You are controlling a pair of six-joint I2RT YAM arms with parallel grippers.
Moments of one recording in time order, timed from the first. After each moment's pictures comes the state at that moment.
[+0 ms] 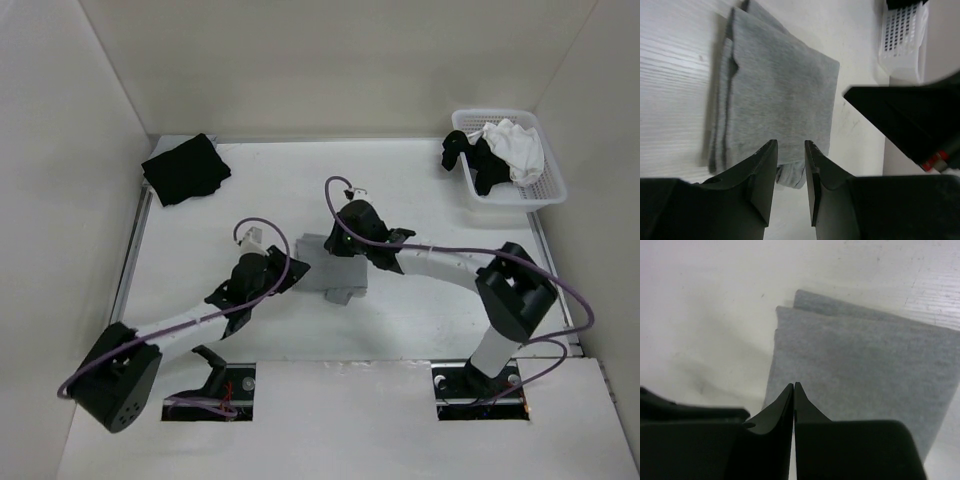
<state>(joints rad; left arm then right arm) -0.56 1.05 0.27 0.38 -0.02 -1.09 0.82 1.66 1.09 -0.08 0.14 0.73</state>
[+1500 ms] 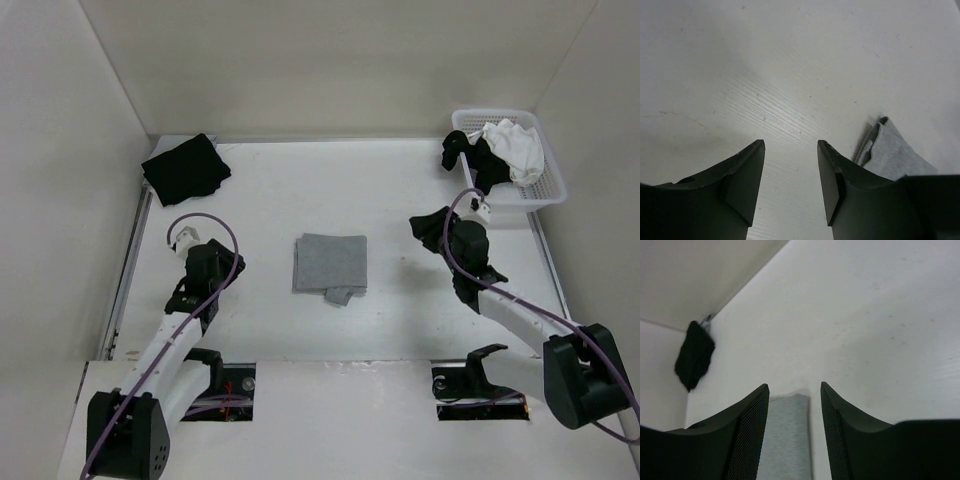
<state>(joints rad) -0.15 0.83 0.33 -0.08 -0.18 -0.83 0.31 1.13 0.47 0.42 0.11 0.84</state>
